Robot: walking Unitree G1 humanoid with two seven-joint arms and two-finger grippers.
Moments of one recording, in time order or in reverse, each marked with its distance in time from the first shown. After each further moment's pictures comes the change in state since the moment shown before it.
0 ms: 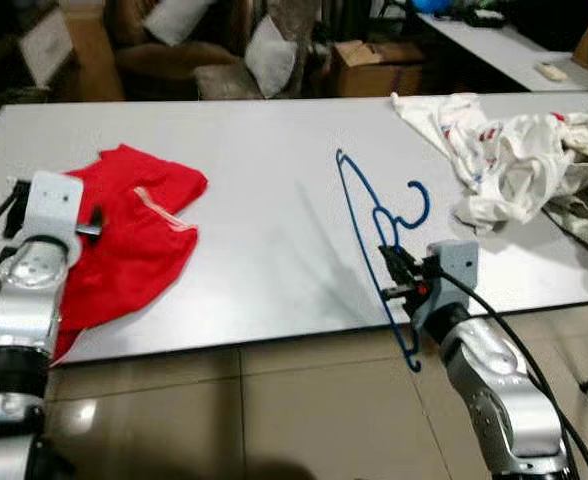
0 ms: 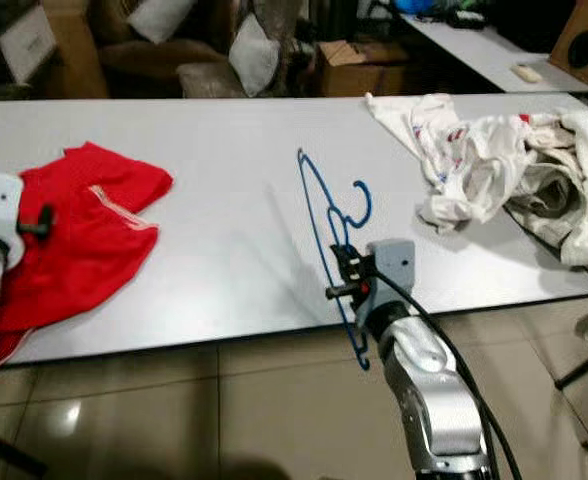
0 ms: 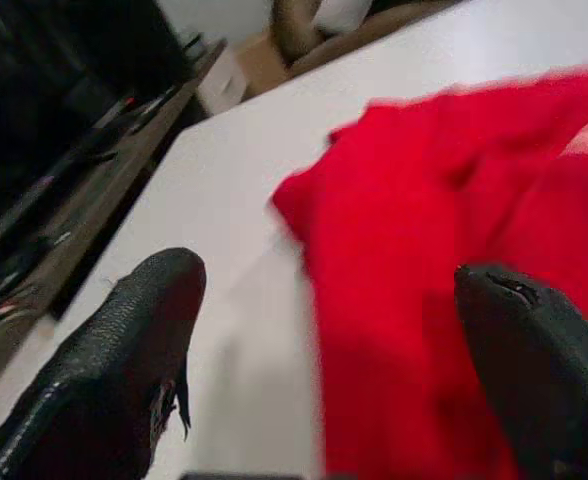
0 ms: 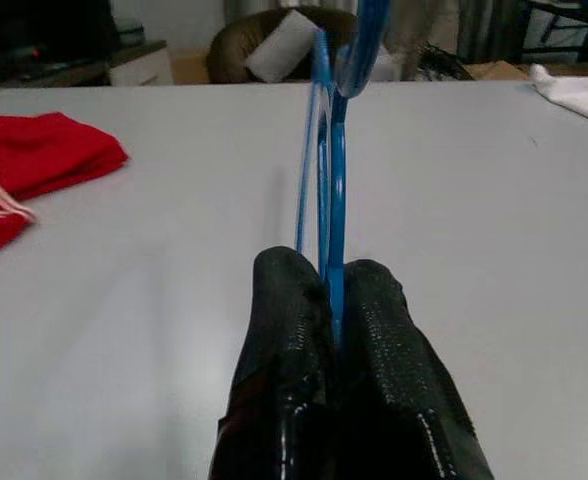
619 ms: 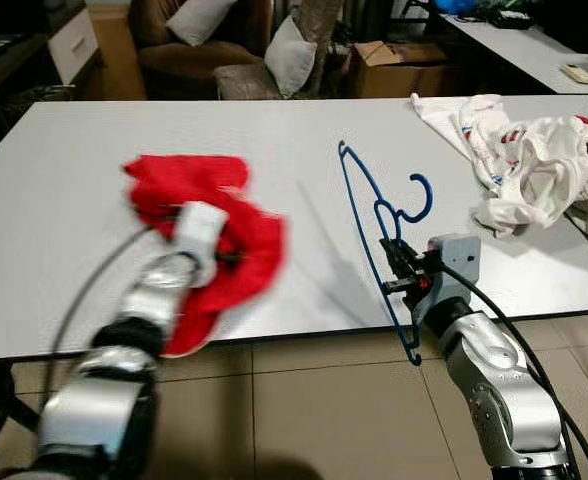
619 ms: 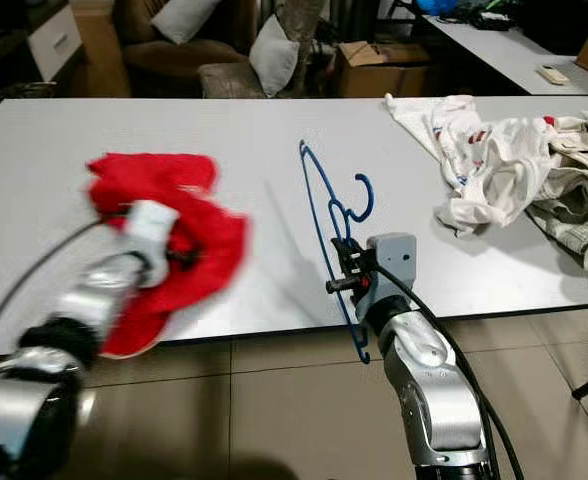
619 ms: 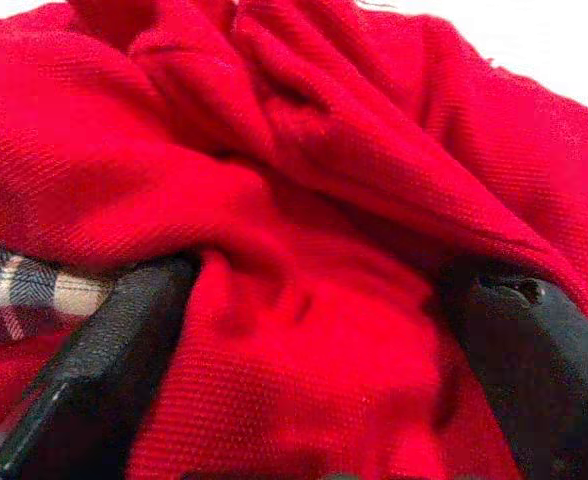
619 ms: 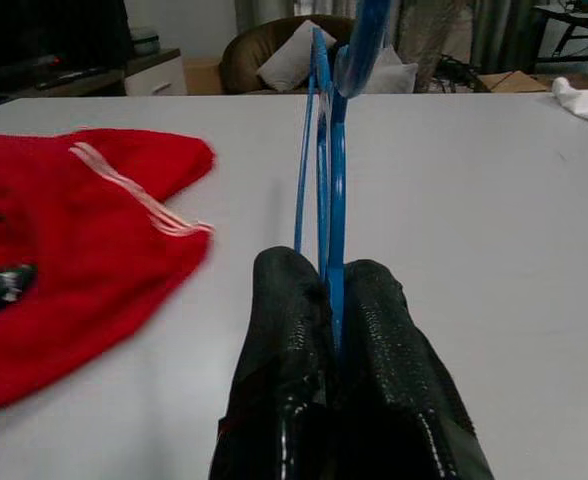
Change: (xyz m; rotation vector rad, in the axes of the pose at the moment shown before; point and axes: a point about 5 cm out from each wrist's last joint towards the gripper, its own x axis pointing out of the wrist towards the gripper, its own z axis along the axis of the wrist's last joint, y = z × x) left arm -0.005 -0.163 0.031 -0.143 -0.039 -0.641; right arm 0.002 -0.002 0.006 -0.010 -0.022 -0.018
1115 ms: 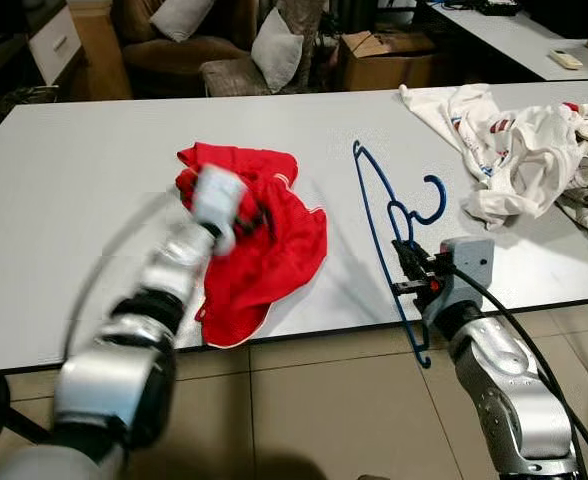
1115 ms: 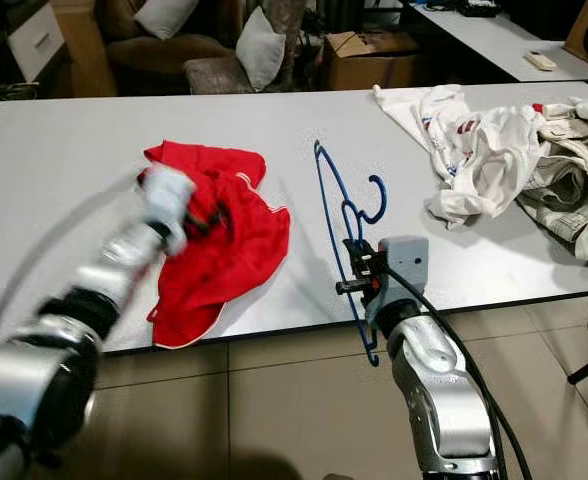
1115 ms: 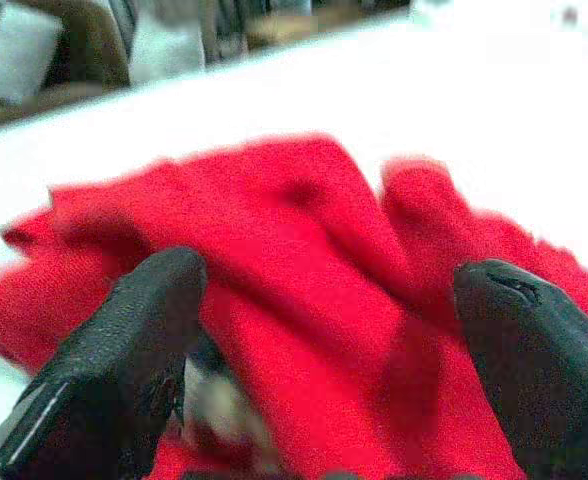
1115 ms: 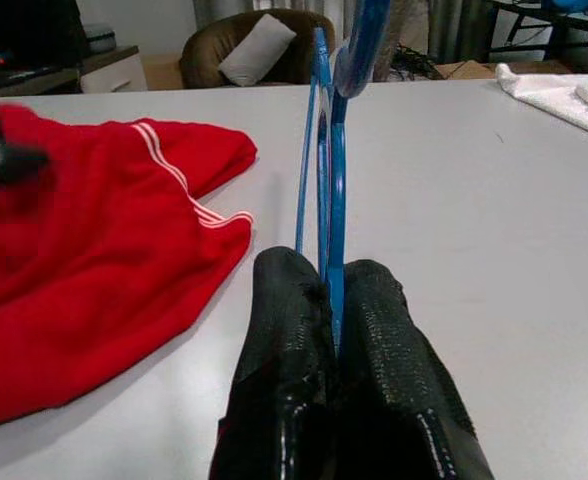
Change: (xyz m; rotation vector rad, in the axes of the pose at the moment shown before) left arm 0.004 0.012 0.056 -0.041 -0.252 0.018; right arm -0.008 -0.010 0.000 -0.005 -0.003 -0.055
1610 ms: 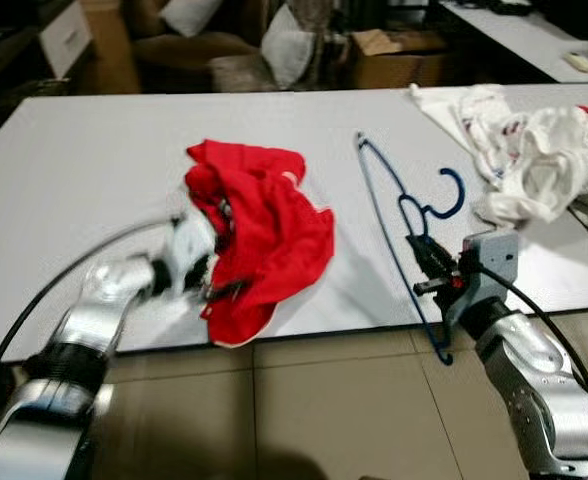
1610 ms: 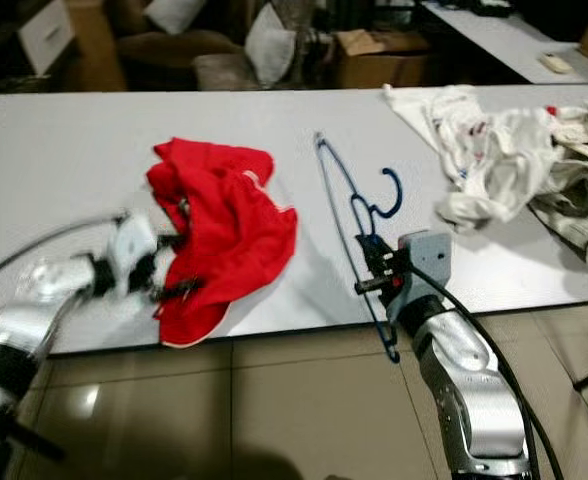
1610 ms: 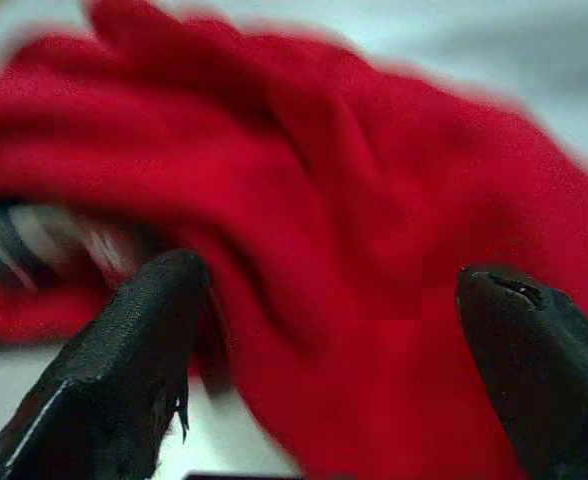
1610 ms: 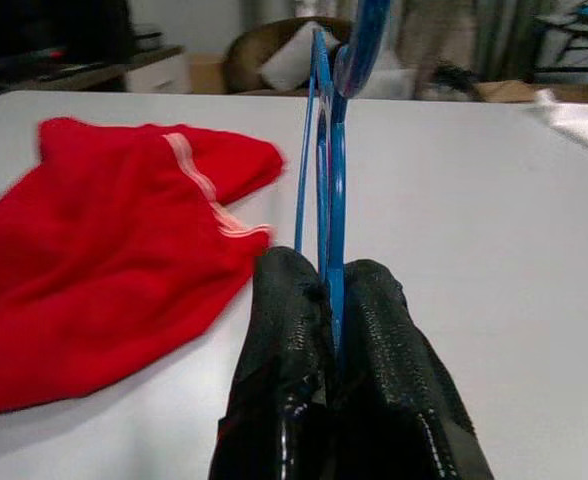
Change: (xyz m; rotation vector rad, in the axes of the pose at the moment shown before) left arm -0.072 0.014 -0.042 0.349 0.138 -0.596; right arm -0.008 -0.015 0.011 -0.032 -0.010 0.100
